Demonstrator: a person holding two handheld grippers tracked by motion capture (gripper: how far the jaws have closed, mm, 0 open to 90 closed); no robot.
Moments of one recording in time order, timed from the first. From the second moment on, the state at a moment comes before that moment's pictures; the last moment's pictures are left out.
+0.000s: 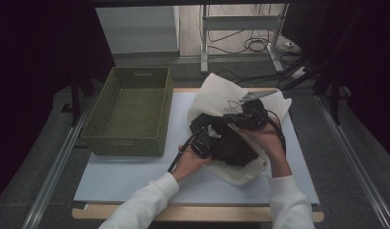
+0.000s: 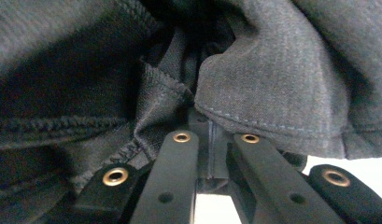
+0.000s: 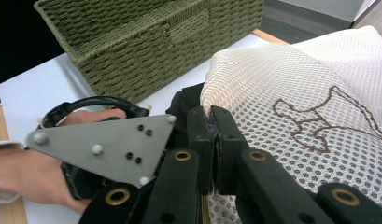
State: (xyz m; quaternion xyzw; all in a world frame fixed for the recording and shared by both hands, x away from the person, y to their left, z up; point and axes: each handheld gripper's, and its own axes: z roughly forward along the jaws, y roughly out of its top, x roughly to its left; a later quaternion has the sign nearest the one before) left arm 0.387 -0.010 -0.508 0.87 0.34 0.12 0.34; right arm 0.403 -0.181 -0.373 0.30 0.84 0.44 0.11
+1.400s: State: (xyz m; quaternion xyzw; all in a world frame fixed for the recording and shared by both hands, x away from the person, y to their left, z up) left arm 0.399 0.061 -0.466 0.79 0.39 0.16 0.44; right arm 0.406 -0.190 -0.372 0.31 0.83 0.45 0.11
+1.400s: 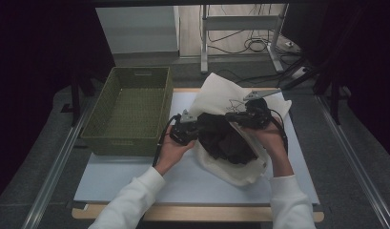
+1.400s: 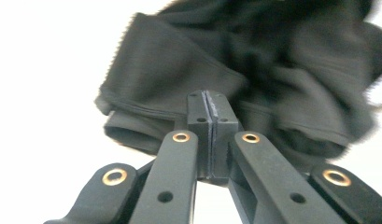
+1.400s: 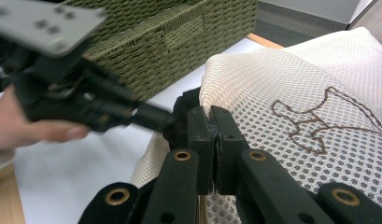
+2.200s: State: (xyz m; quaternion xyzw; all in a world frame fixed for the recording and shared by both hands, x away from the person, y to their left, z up) left arm 0.448 0.050 -0.484 0.82 0.42 0.12 0.38; right arm 0.407 -0.191 -0.373 0.31 0.83 0.45 0.11
